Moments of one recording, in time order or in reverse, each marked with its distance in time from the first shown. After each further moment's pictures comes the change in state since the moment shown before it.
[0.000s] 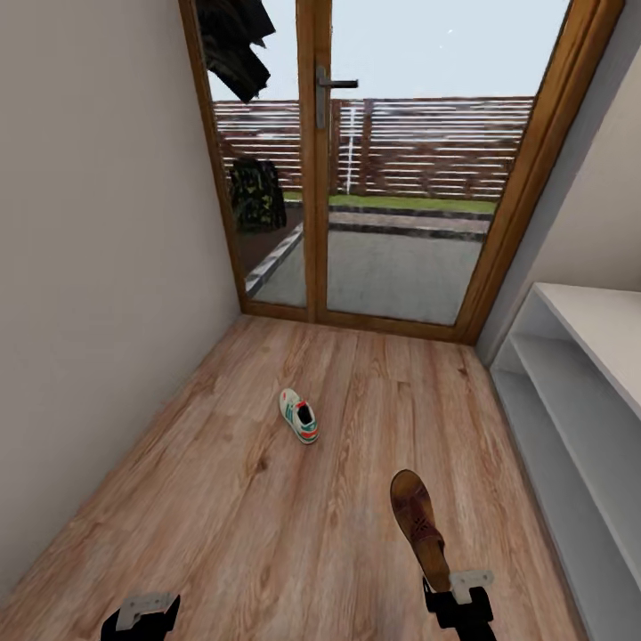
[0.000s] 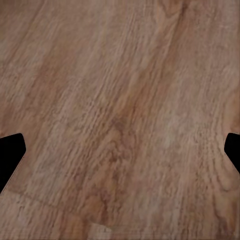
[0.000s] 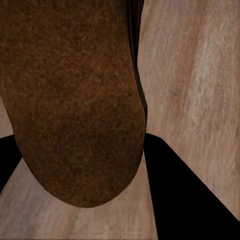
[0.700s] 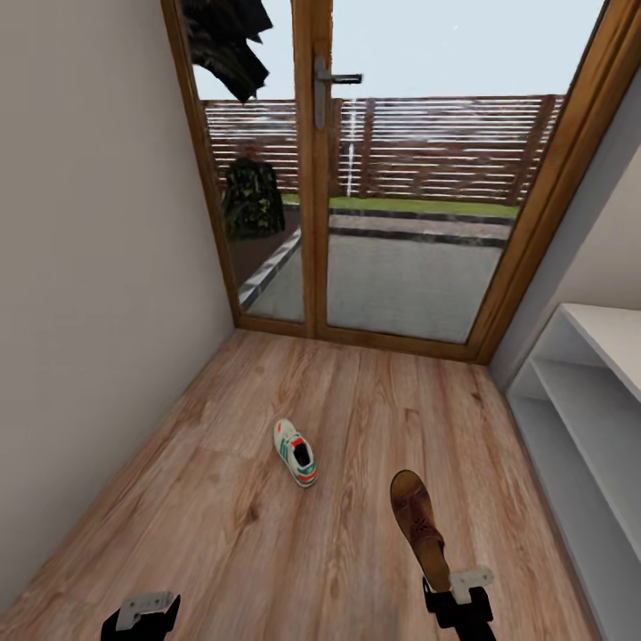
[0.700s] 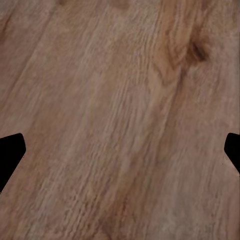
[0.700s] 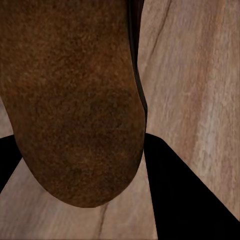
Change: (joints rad) left arm 0.000 0.000 0.000 0.000 0.000 0.000 0.000; right arm 0.000 0.001 0.001 0.000 -0.002 0.000 0.000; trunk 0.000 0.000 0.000
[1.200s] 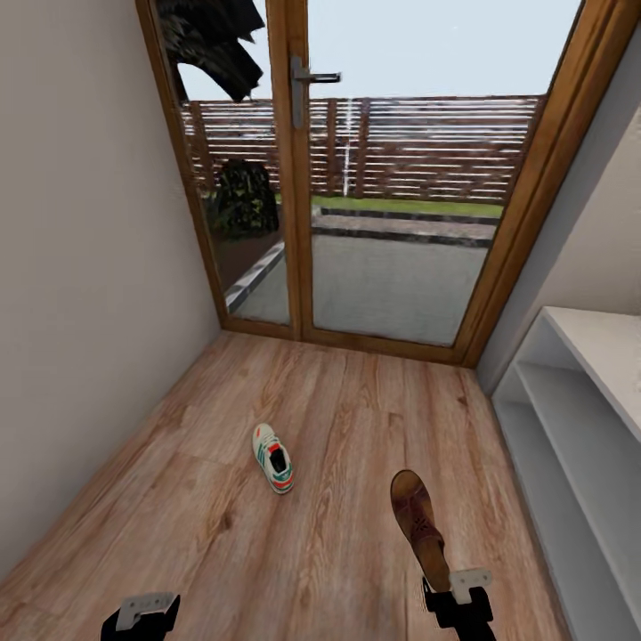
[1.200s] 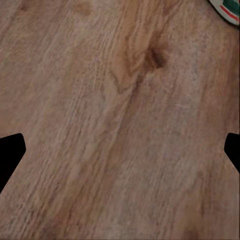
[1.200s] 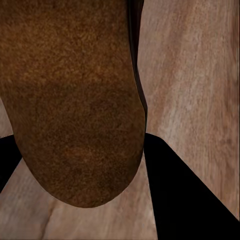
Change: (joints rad) left arm 0.000 0.000 0.000 0.000 0.000 0.001 0.001; right arm 0.000 0.000 0.000 0.000 -0.001 0.000 -0.002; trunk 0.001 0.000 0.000
